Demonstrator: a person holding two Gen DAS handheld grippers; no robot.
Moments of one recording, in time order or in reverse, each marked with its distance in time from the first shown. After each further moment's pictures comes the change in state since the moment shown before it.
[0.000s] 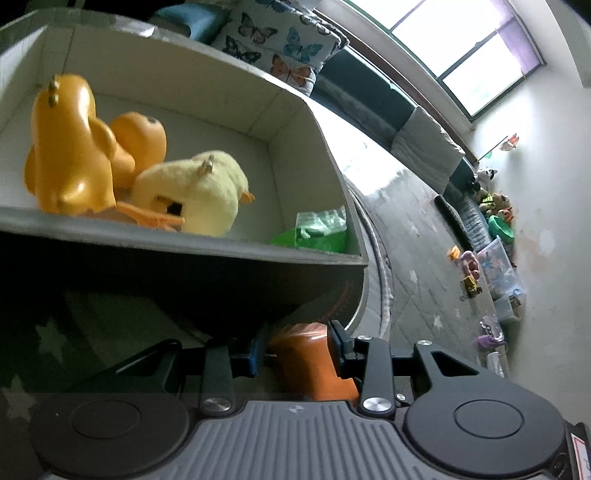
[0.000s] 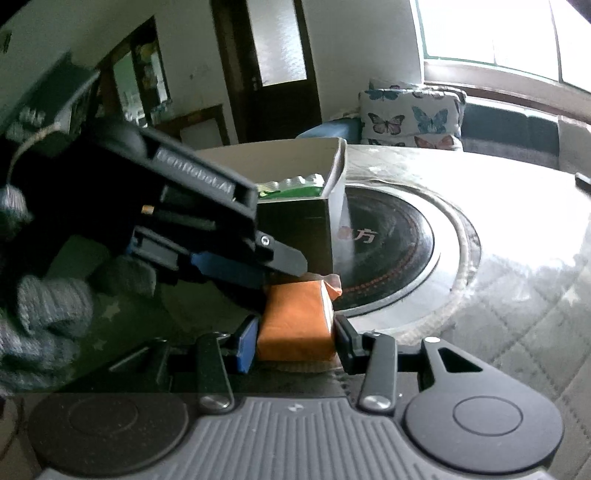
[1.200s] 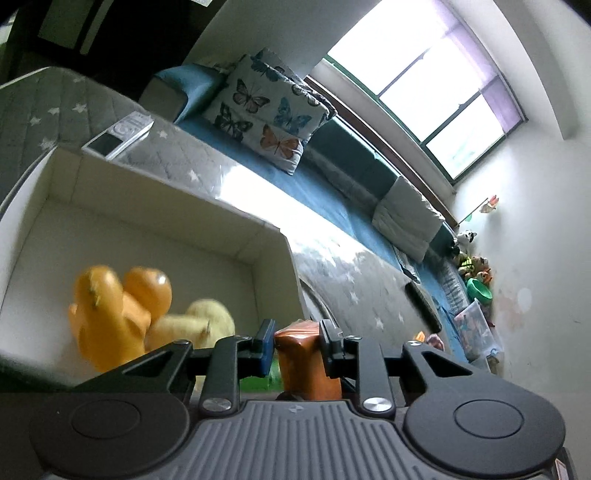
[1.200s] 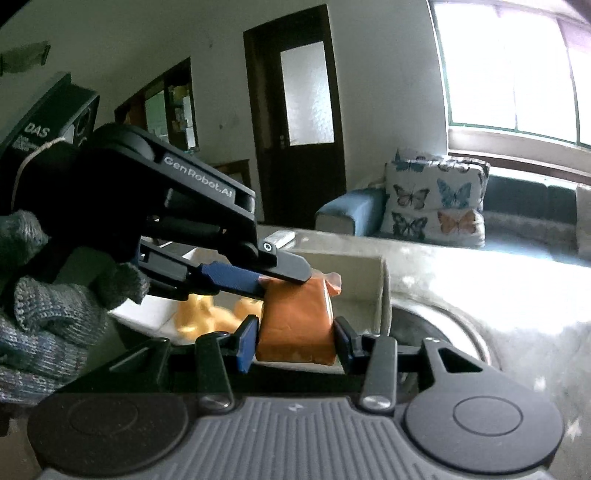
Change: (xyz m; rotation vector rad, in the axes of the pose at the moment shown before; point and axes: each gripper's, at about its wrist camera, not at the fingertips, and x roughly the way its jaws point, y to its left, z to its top) left arm -0.060 -0.009 0.071 -0.021 -0.218 -0.044; right arm 0.007 0.031 0.081 -0.122 -0.194 0.020
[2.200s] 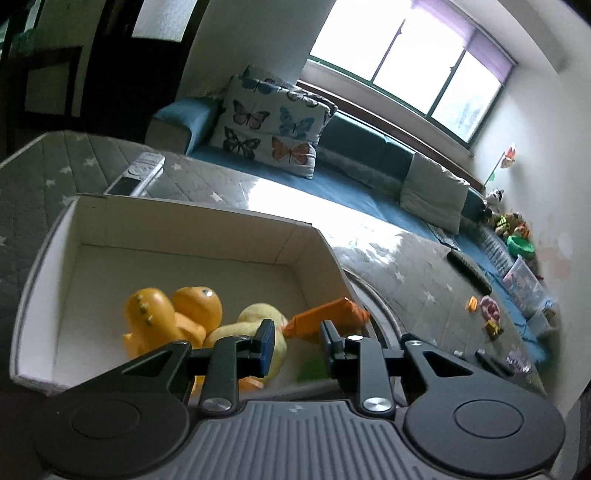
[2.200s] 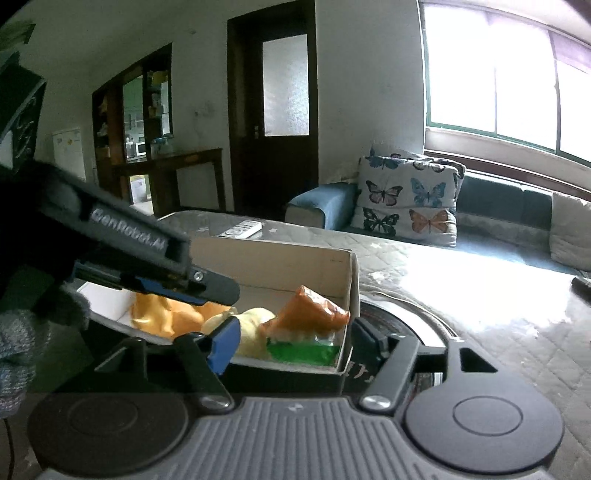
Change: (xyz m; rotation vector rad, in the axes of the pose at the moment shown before) left arm -0.030 -0.007 -0.035 0.252 -0.039 0.151; right arm -0.002 0.001 -0.006 -0.032 0.023 -0.100
